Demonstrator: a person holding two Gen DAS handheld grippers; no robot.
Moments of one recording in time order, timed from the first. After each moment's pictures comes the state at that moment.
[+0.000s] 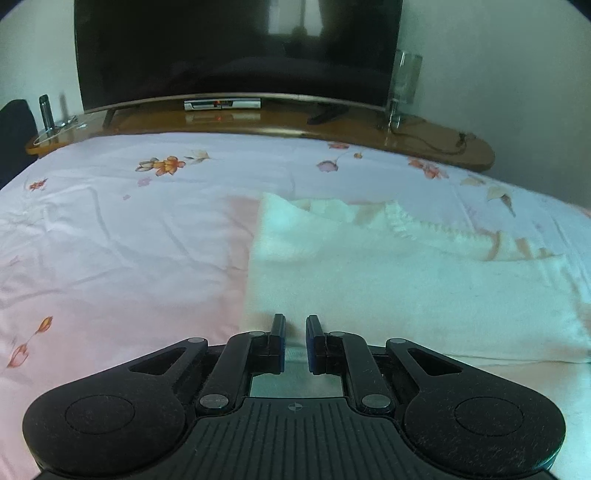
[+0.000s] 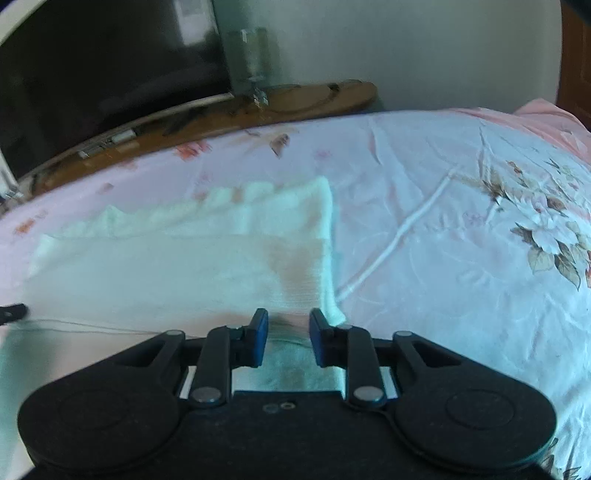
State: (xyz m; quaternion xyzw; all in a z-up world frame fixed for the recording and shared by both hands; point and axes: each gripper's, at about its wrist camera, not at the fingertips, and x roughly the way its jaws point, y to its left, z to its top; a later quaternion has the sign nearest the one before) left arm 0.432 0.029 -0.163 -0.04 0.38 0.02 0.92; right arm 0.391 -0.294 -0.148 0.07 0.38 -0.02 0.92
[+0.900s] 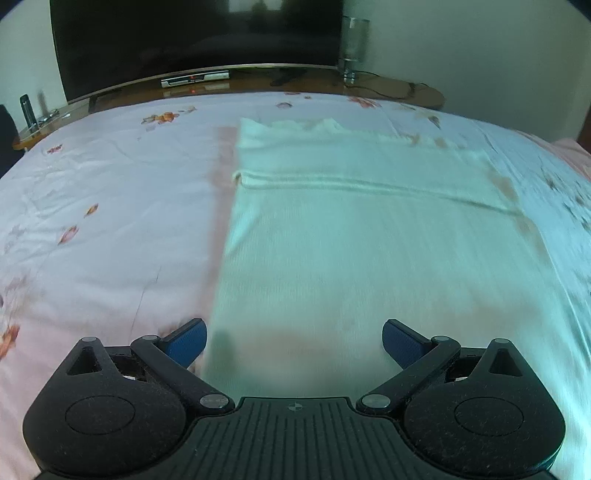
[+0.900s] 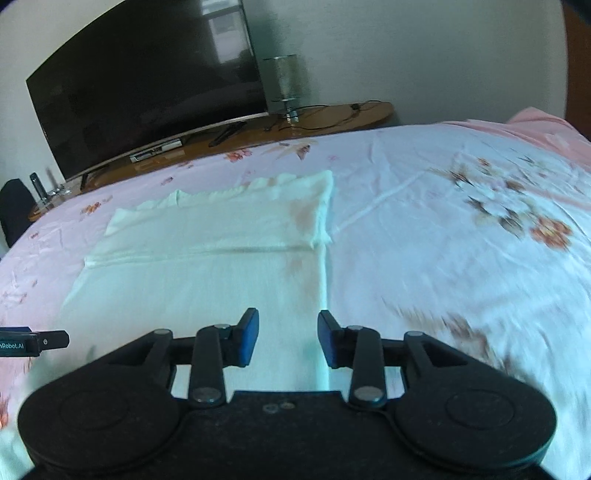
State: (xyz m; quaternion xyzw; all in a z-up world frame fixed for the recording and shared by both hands) left arm 0.267 0.021 -0.157 0.00 0.42 -0.03 0.90; right arm 0.236 -0.300 -0.122 0.08 0.37 0.01 0.93
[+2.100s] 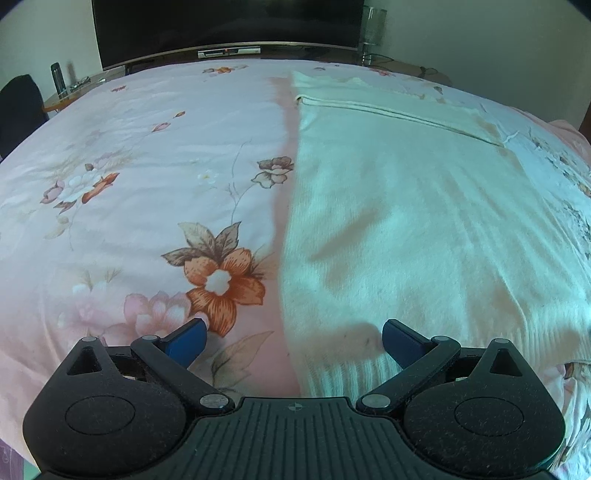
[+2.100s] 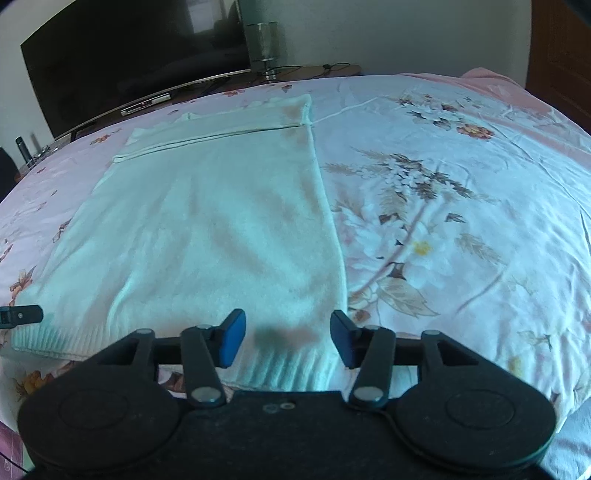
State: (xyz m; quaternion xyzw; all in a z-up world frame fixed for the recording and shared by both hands) left arm 0.111 0.083 -0.169 -0.02 0.45 -0.01 0.89; right arm 0.070 -0.256 -0.140 0.07 0.41 -0.03 0.91
